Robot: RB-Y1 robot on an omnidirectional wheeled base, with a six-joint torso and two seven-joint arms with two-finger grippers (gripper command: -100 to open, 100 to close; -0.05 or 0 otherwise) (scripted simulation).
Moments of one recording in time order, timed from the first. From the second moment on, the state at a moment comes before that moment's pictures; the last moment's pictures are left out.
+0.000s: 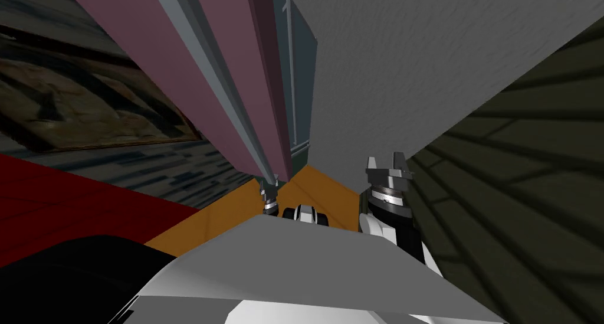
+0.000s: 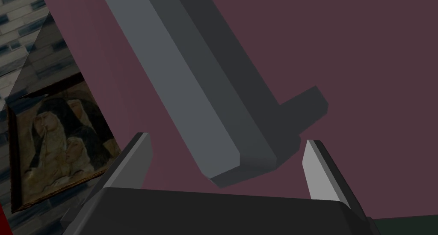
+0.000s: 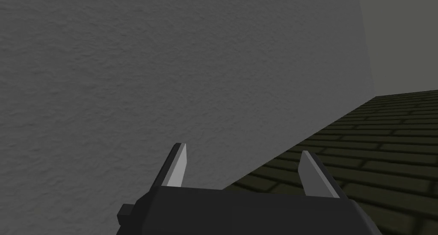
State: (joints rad) left arm 0.41 0.03 -0.21 -1.39 0.41 -1.24 0.43; right arm 0.52 0.01 -0.05 -2.37 0.05 -0.46 -0.14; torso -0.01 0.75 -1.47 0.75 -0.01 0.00
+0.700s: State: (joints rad) left arm 0.44 -0.02 -0.18 -1.43 0.45 -1.21 0.31; right arm 0.52 0.01 -0.05 -2.37 0.05 -0.46 -0.14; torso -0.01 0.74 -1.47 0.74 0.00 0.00
